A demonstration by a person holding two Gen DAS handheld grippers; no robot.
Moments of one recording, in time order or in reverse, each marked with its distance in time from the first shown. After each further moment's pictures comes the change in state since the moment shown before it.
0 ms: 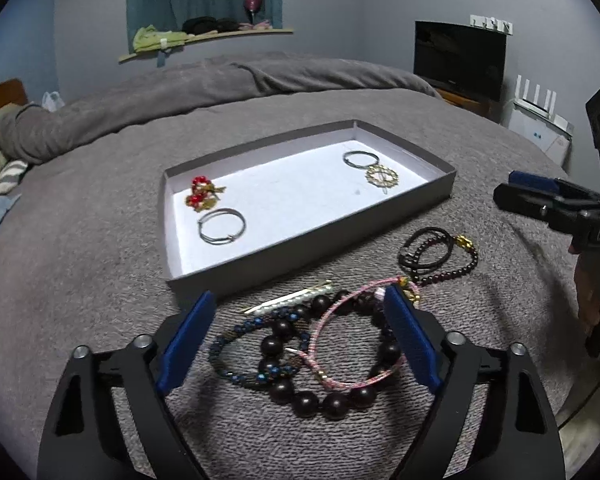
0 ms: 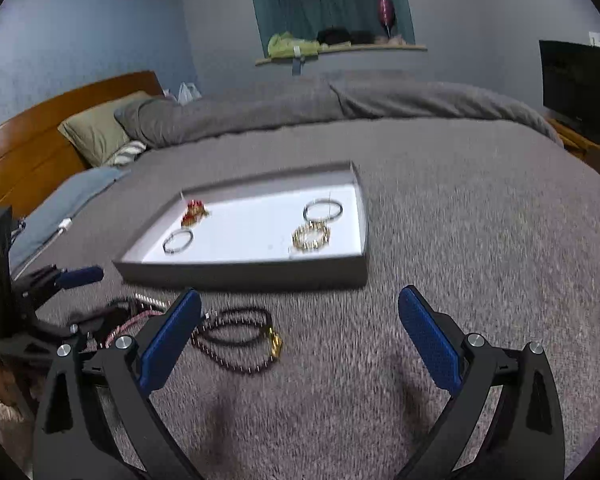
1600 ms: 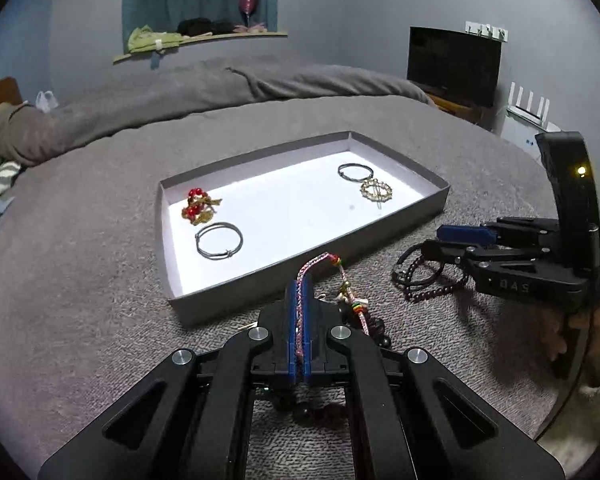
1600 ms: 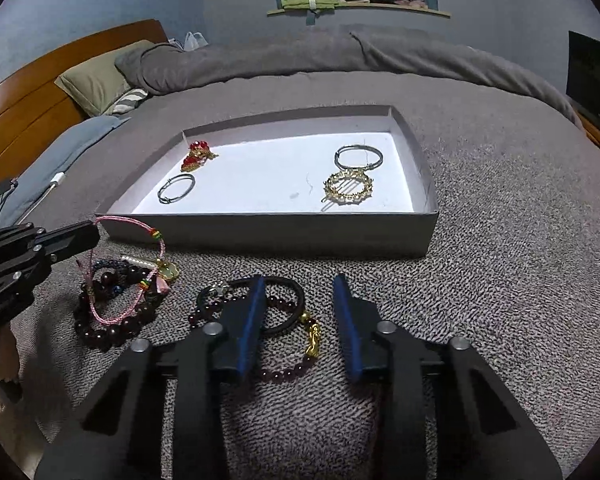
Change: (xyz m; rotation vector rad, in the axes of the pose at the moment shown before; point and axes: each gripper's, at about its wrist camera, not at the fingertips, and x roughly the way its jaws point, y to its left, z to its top) left arm -0.006 0.008 0.014 -0.014 -0.016 -0.030; right arm 0.060 0.030 -0.005 -0.060 0.176 0.010
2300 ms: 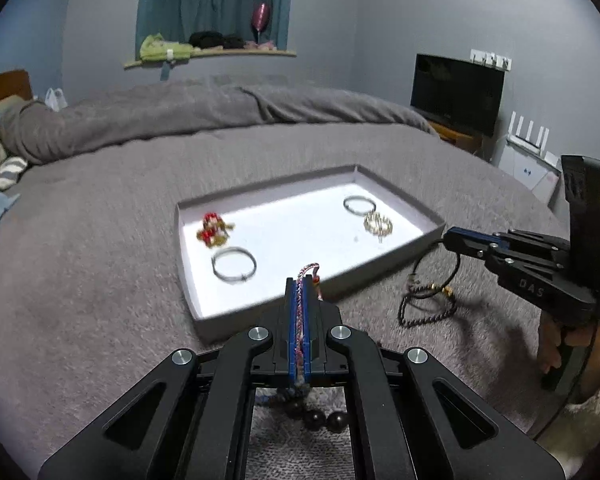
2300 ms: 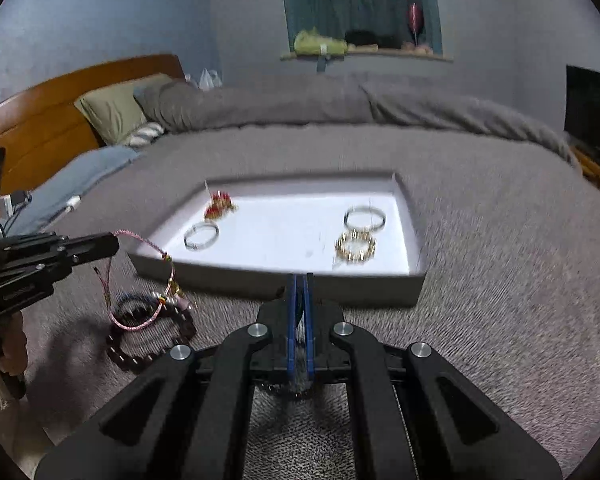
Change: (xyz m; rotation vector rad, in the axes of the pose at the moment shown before) left arm -0.029 0.014 0.011 -0.049 -0.093 -0.004; right arm -0.059 0.008 0.007 -0.044 -0.243 0.017
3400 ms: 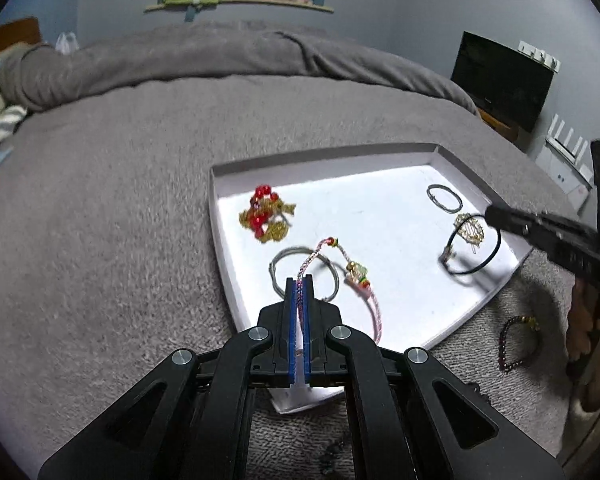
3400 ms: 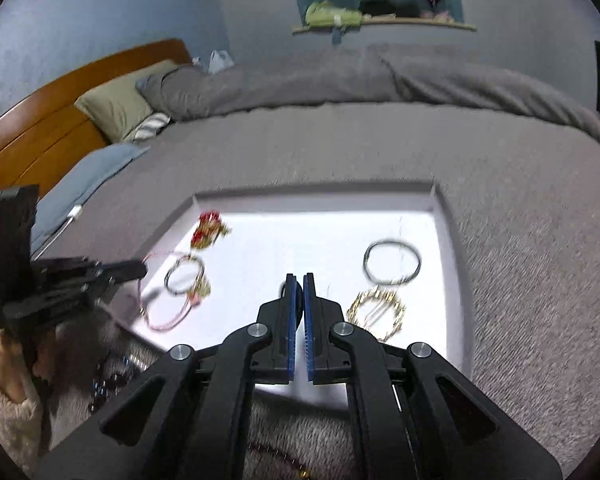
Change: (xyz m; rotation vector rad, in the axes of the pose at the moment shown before) left arm 0.095 0.072 0.018 -0.118 0.205 0.024; right arm 0.100 -0.021 0.044 0.018 0.183 0.102
